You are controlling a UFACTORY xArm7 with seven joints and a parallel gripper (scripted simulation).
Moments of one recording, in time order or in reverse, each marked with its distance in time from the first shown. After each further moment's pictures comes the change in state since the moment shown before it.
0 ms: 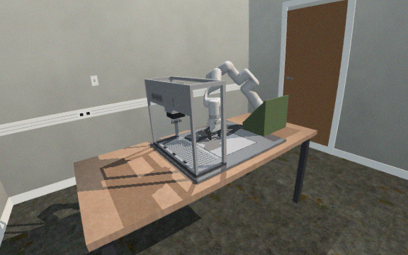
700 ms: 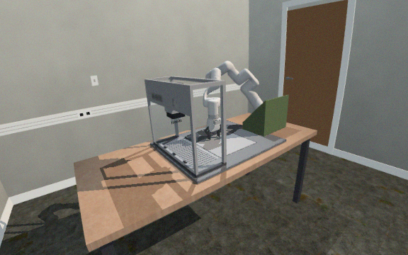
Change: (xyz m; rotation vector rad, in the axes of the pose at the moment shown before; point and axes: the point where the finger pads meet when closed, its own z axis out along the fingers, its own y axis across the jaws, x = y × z) arm -0.009 0.000 0.000 0.000 0.000 0.000
